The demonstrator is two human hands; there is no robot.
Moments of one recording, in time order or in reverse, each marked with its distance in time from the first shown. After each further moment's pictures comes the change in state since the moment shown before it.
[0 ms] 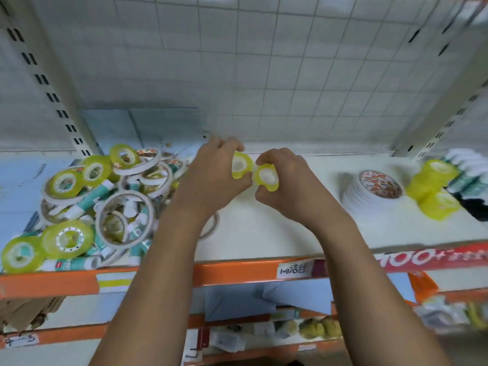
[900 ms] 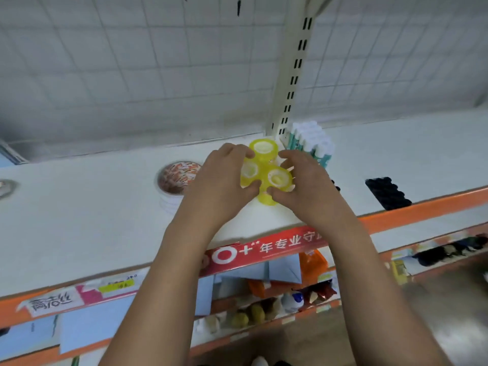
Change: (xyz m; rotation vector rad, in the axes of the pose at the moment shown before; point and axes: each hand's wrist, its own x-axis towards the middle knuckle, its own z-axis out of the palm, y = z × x) left_hand 0.055 0.278 0.244 -0.026 -0.150 0.155; right_hand -0.119 0.332 -0.154 0.134 0.112 0.253
